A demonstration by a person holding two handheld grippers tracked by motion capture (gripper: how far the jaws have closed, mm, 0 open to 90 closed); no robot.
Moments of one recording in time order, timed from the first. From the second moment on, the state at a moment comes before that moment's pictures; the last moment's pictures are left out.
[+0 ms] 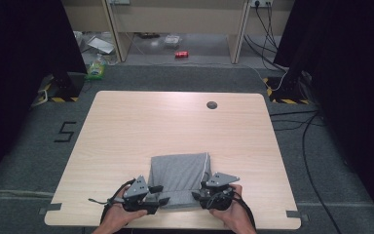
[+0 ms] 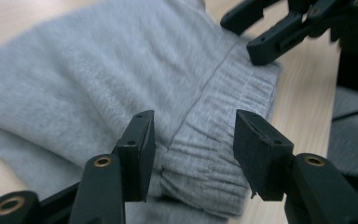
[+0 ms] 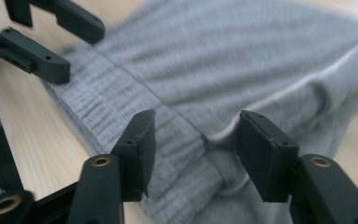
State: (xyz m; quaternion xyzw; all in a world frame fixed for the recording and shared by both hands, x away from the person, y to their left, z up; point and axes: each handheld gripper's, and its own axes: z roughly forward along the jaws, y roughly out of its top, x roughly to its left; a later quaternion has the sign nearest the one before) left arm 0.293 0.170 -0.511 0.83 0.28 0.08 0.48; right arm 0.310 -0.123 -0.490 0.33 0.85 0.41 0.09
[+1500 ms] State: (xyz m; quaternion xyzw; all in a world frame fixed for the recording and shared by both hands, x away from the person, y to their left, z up) left arm 0.406 0.214 -0.497 0.78 0.42 0.08 0.45; right arm 0.415 -0.144 -0.475 0.42 0.78 0.44 0.15
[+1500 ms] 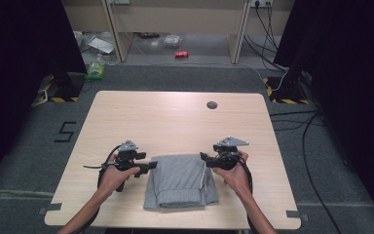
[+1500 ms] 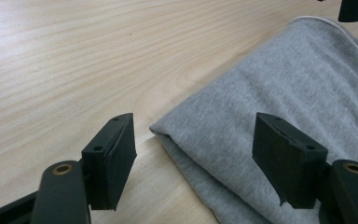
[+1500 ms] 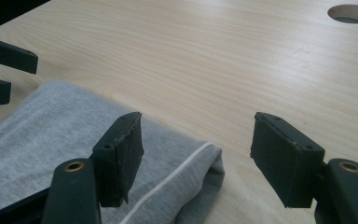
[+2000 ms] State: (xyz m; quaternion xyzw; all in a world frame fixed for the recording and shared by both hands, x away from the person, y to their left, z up) left arm 0.416 0.218 -0.503 0.79 0.42 0.07 0.44; right arm 0.416 -0.152 -0.480 0.44 0.77 0.44 0.14
